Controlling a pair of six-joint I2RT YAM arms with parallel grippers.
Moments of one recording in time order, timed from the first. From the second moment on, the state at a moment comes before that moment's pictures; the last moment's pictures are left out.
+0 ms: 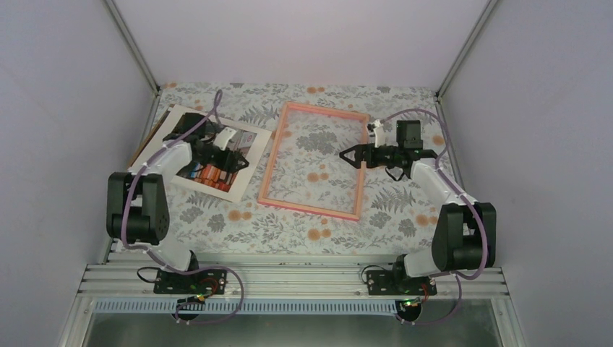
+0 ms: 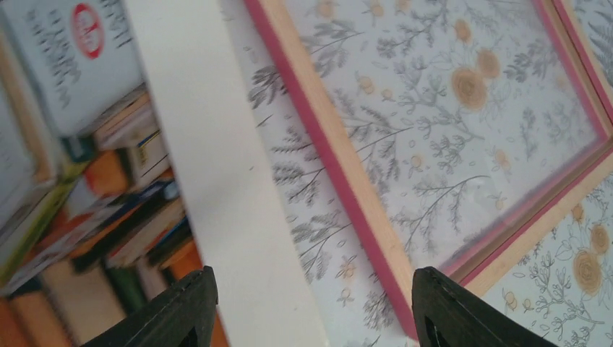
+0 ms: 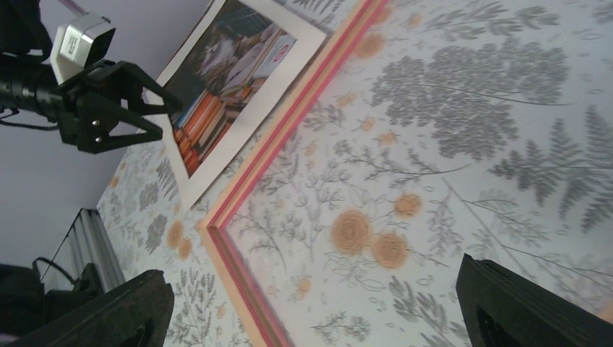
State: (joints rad) left arm -0.07 1.64 1.07 -0.59 0.64 0.33; right arm 0.06 1.44 0.94 -0.35 -0.84 0.03
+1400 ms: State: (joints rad) left arm -0.47 1.30 0.05 0.70 -0.21 1.31; right arm 0.20 1.46 0.93 -0.33 -0.76 0.00
